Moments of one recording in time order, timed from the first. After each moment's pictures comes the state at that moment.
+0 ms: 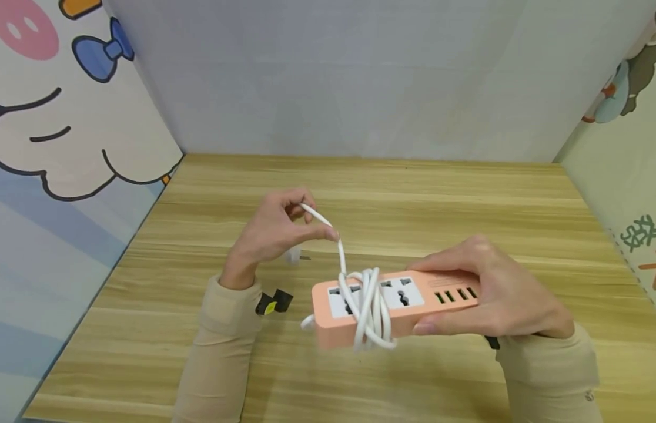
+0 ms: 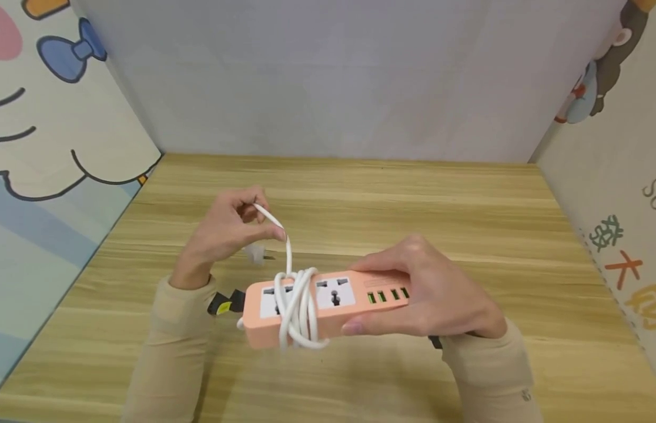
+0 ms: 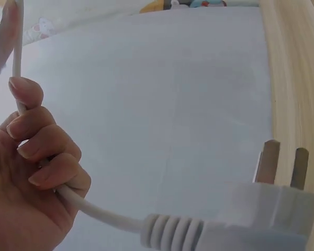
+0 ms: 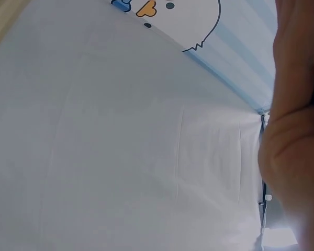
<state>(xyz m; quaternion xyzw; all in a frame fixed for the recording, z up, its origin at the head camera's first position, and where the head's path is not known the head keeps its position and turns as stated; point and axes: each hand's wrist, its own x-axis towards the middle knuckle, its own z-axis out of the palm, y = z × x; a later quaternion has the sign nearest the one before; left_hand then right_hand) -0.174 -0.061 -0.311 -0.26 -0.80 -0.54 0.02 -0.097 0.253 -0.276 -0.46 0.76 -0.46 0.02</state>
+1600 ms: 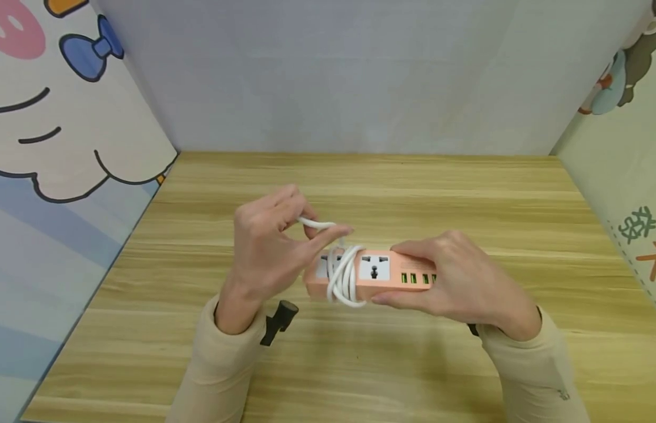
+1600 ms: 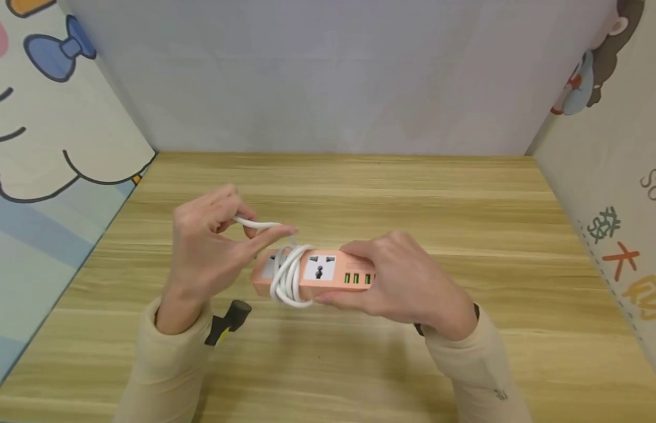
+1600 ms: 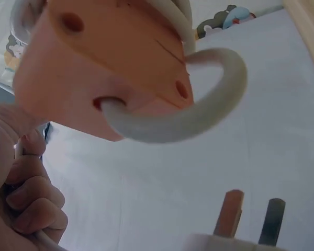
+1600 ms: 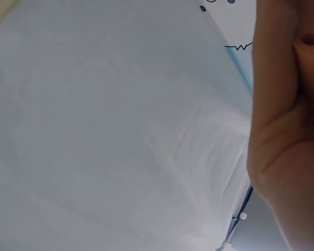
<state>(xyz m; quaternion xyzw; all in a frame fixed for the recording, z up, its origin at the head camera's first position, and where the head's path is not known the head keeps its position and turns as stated) -0.125 -0.028 -0.277 -0.35 -0.78 -0.36 0.38 -0.100 0.230 -0.289 -0.34 0.89 -0.30 -0.06</state>
